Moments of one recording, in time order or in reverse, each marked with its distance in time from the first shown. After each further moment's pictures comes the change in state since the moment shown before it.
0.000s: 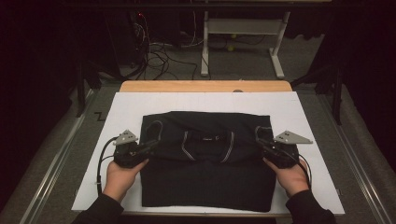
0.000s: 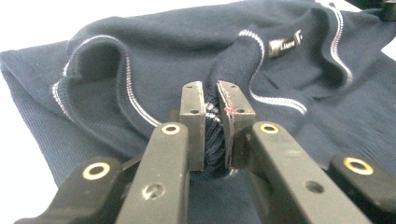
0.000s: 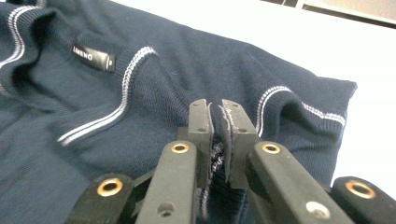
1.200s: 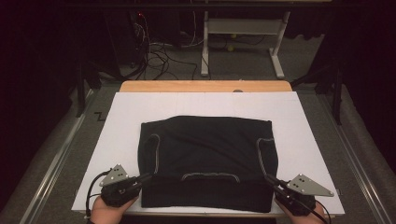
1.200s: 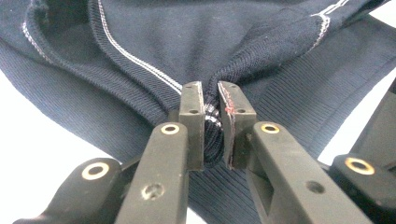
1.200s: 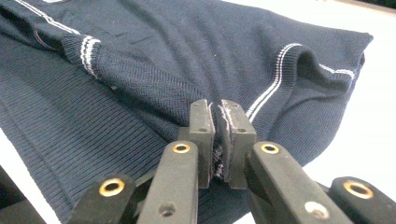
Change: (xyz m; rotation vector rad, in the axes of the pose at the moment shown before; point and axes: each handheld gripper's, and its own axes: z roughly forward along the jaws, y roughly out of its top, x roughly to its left) left arm -0.036 -0.067 -0.043 0.069 -0.061 0.039; right arm 0.041 -0.074 -0.073 -0.039 0.041 -0.083
